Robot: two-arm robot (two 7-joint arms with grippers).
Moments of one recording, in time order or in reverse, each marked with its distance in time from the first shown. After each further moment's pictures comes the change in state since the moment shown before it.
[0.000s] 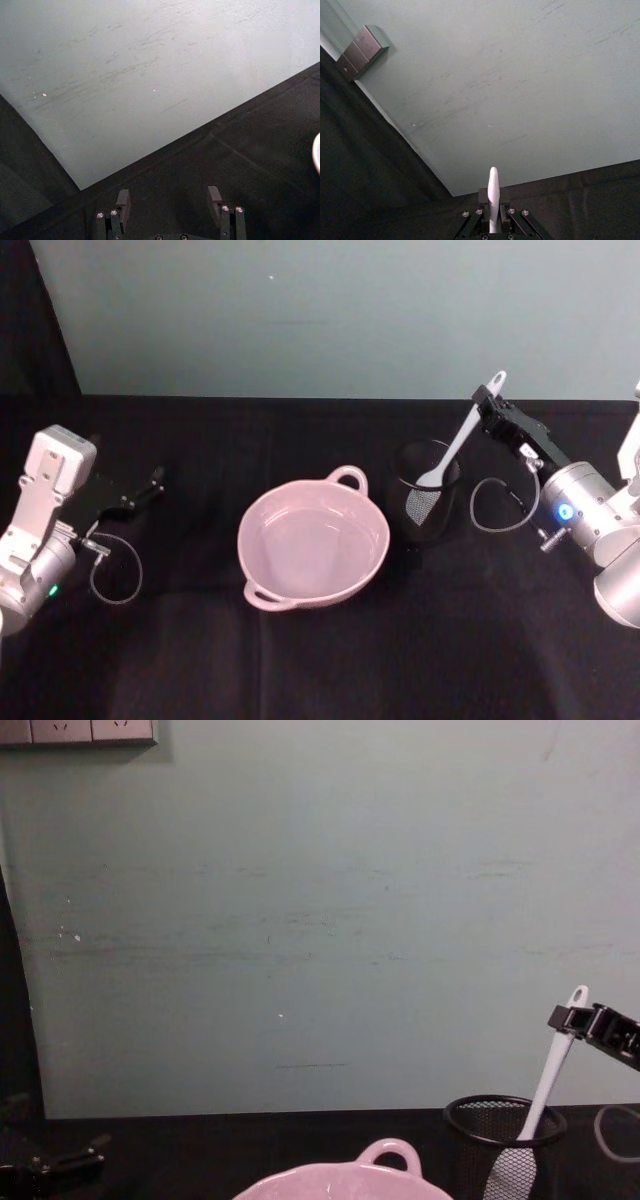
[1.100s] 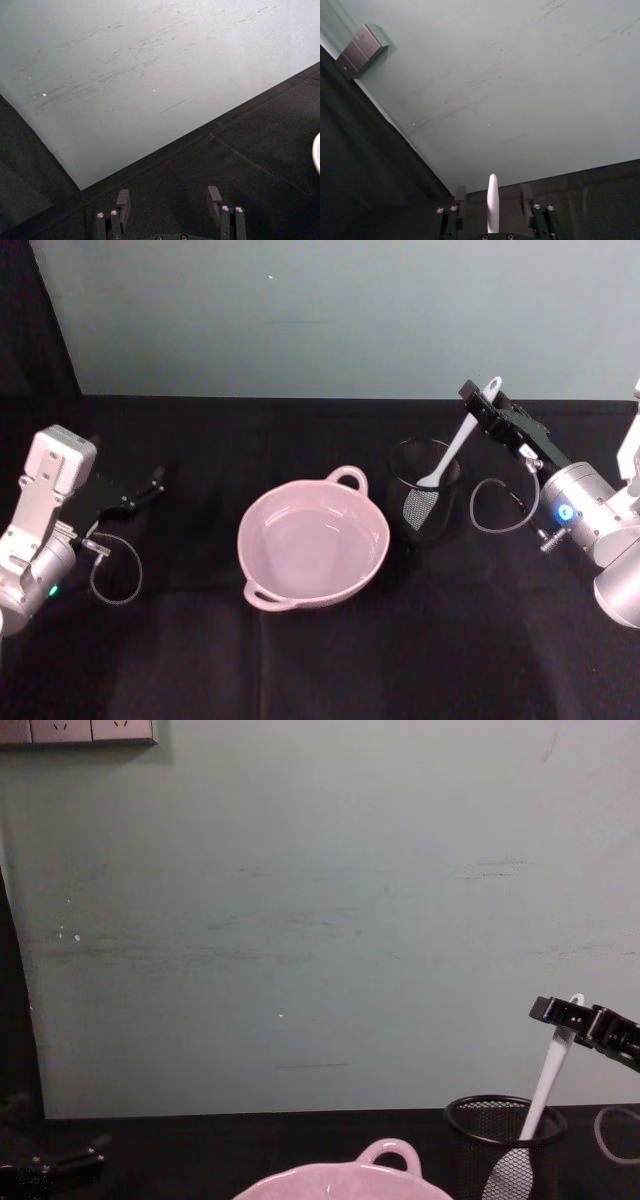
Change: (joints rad) left arm 0.000 0.000 0.000 0.000 0.000 0.000 0.000; right arm 0.000 -0.001 0.000 0.002 -0.004 0.001 0.001
